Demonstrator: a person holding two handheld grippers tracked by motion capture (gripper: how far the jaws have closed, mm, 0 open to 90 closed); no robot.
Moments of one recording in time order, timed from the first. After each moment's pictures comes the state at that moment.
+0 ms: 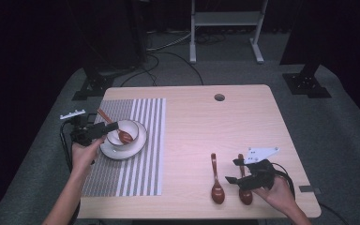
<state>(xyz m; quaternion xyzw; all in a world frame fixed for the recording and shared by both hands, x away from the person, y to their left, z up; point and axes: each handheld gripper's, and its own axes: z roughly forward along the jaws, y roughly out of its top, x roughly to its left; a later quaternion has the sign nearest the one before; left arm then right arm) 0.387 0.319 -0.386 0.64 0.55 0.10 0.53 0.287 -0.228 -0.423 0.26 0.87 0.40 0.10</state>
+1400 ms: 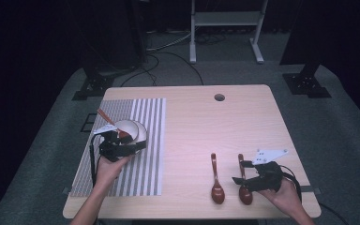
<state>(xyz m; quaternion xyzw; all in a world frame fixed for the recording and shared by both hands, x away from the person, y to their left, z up) 0.357 0.237 -0.417 0.71 0.47 0.07 0.52 0.284 -0.250 -0.431 0.28 0.86 0.40 0.10</state>
